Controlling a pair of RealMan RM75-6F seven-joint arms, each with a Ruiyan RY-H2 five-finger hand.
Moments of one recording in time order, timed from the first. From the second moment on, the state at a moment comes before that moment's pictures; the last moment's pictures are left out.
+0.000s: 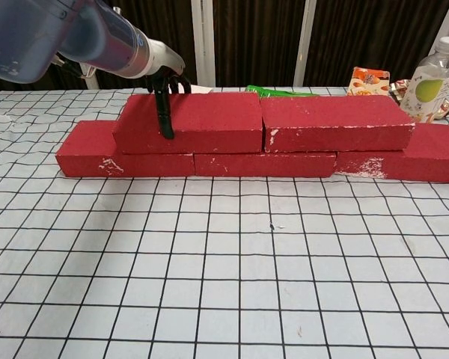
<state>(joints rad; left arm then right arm) -1.45 -1.56 -0.24 -1.27 -0.21 0.86 1.08 0.11 -1.04 0.13 -1.92 -1.06 1.38 -0.22</state>
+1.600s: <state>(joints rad) -1.43 -1.59 -0.31 -1.26 -0.23 0.89 1.15 0.11 -1.05 0.13 -1.91 -1.04 1.38 -0.23</state>
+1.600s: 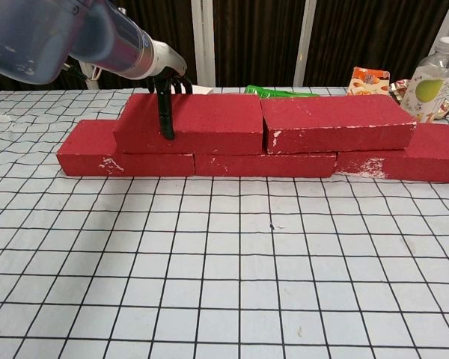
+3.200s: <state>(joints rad) -1.26 -1.21 -0.34 -1.72 -0.07 1.02 1.06 0.11 -1.04 0.13 -1.92 -1.03 1.37 -0.23</state>
